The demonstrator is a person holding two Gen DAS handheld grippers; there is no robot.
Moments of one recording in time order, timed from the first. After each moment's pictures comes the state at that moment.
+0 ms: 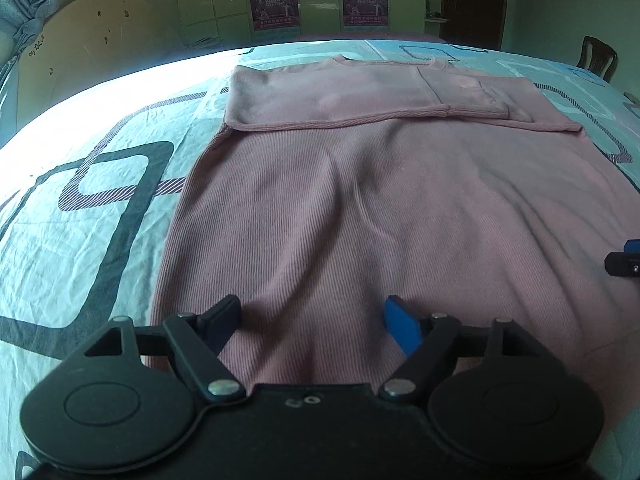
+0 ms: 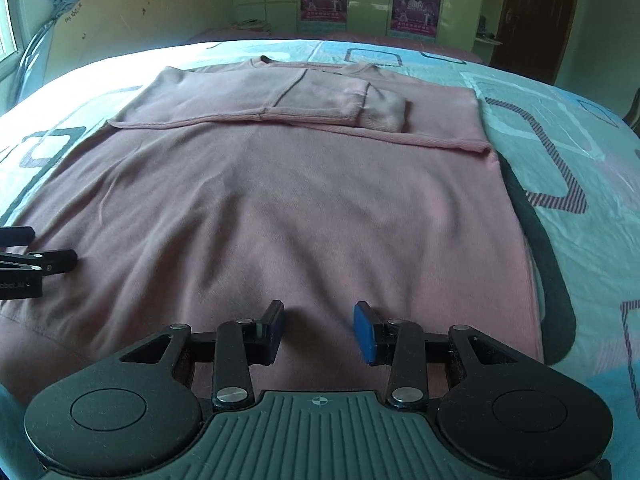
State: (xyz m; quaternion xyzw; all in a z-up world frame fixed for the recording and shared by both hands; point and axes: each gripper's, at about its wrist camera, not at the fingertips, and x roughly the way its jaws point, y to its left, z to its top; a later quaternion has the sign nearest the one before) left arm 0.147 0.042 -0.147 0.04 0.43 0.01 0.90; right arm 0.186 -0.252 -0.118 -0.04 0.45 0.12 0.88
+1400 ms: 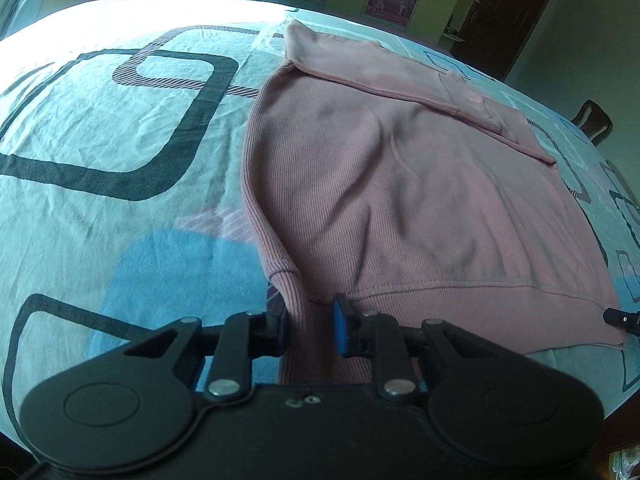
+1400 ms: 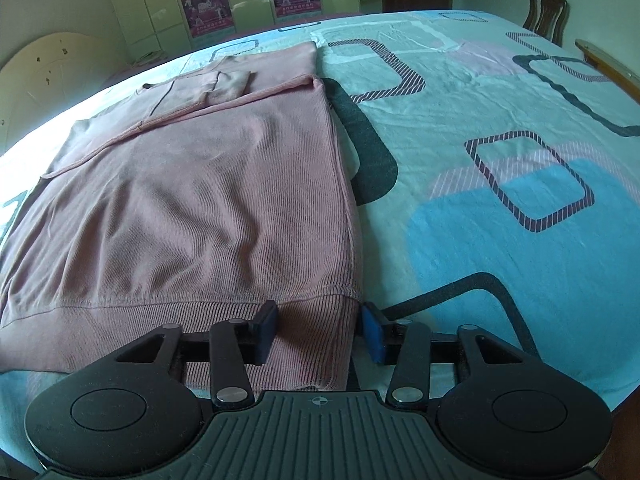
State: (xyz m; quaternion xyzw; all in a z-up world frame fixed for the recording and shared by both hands) left arm 0.070 0.109 -0.141 -0.11 0.46 -0.02 0.88; right arm 0.105 -0.350 -0.108 0.10 0.47 0.01 0.88
